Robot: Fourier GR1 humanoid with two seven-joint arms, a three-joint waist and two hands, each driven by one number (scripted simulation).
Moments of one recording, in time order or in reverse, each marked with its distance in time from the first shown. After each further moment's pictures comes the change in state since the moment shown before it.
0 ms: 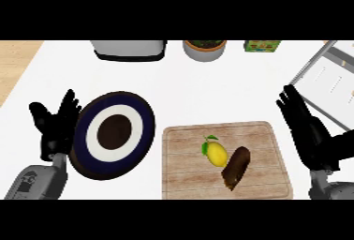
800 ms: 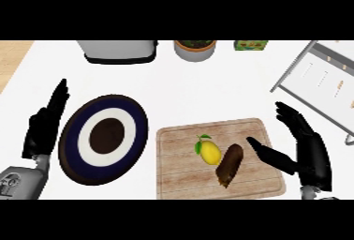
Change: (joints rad) left arm 0.012 0.135 -0.056 -0.078 -0.175 -0.094 -0.134; right arm 0.092 0.027 0.081 -0.066 0.358 -0.303 0.071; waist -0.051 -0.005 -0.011
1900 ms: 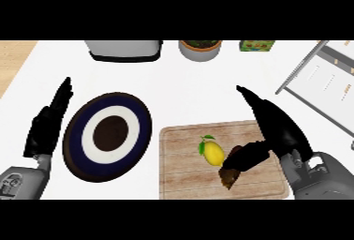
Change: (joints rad) left arm 0.000 -0.021 0.010 -0.035 -0.042 -0.040 0.011; right arm -0.475 -0.133 0.257 -0.120 0.181 0.507 0.903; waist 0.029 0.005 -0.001
